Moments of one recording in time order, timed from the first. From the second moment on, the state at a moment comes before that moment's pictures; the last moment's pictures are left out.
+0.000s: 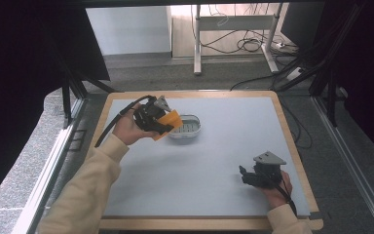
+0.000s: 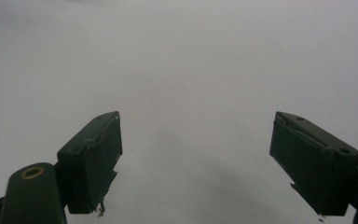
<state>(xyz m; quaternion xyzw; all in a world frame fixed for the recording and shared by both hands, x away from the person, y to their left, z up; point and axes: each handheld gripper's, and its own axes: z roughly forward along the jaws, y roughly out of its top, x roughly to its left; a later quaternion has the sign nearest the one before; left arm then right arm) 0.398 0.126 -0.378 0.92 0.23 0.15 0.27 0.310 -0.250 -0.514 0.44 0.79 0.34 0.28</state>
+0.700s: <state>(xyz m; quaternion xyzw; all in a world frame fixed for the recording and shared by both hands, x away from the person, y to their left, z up) 0.422 0.108 -0.377 0.93 0.20 0.15 0.26 0.311 -0.250 -0.514 0.44 0.78 0.33 0.28</state>
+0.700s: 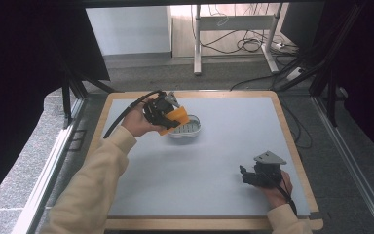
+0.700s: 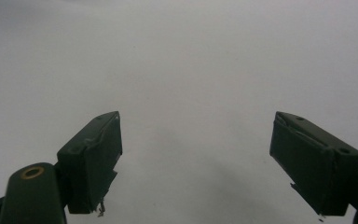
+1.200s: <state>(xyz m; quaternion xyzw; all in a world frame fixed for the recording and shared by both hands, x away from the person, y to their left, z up) 0.445 0.102 -0.389 0.94 0.19 0.14 0.25 0.312 -0.251 -0.515 0.44 0.79 0.33 0.28</state>
